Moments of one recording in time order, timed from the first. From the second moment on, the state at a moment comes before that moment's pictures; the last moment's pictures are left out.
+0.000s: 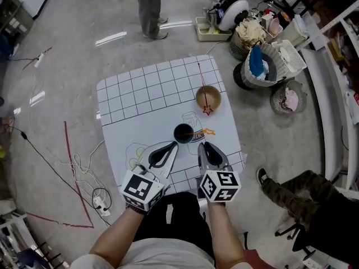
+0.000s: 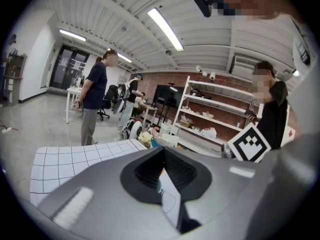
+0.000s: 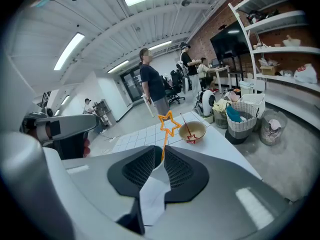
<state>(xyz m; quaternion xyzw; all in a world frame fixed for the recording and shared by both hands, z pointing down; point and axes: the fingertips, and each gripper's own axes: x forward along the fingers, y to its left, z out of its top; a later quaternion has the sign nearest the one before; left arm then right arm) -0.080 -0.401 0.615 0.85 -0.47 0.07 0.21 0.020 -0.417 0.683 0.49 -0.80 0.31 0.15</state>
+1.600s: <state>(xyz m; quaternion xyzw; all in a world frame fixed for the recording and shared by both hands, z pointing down) -0.077 -0.323 0.343 0.84 -0.52 -0.02 0.12 0.004 -0.350 0.333 0.40 -0.91 0.11 0.02</state>
